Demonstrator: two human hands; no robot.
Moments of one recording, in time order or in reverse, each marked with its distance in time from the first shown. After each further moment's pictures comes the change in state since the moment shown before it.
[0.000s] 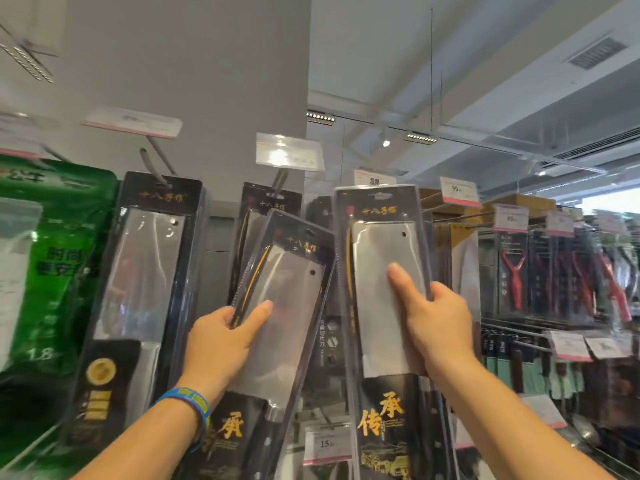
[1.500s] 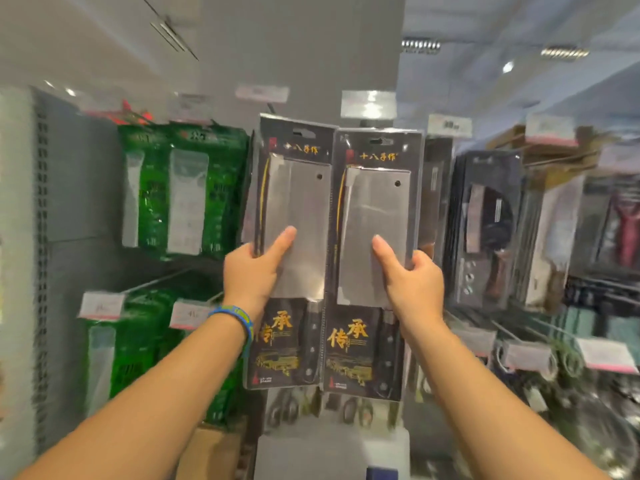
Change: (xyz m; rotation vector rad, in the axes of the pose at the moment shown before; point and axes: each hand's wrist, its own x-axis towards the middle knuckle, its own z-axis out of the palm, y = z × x) left_hand -0.097 0.056 -0.098 -0.069 0.324 -0.155; right_hand -0.119 -0.038 0.015 0.270 -0.306 0.040
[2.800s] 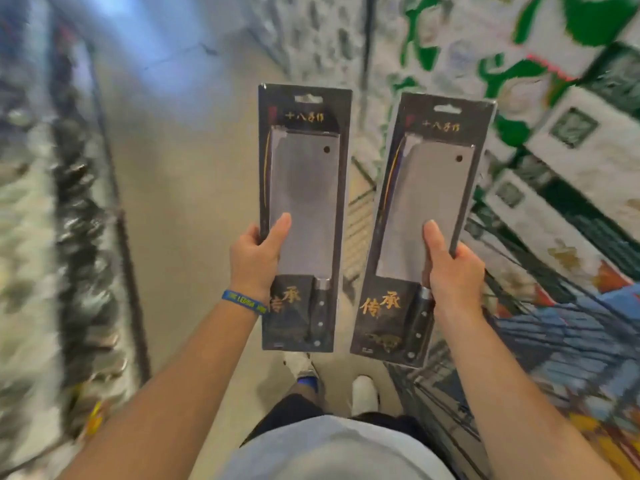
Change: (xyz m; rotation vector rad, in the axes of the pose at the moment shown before) left_hand -1.045 0.183 0.086 -0.207 -2.276 -0.426; right_hand -0.808 -0.106 -0.724 -0.531 2.069 0.852
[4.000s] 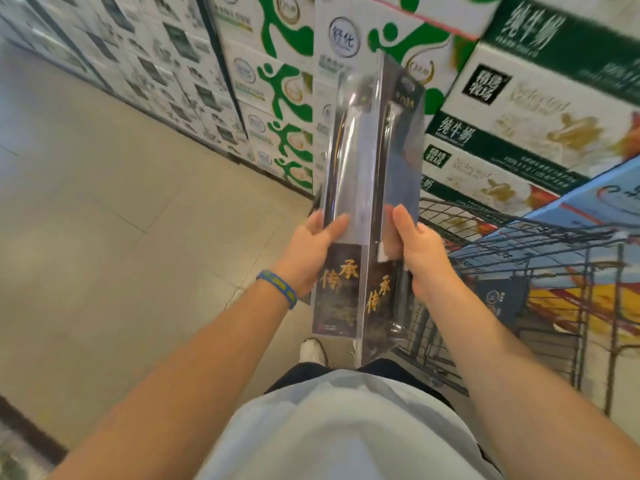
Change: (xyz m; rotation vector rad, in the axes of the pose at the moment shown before) left_hand 0.158 0.020 0.154 -0.021 -1.057 -0.395; right_hand 0.085 -0.016 0.102 0.255 0.192 0.250
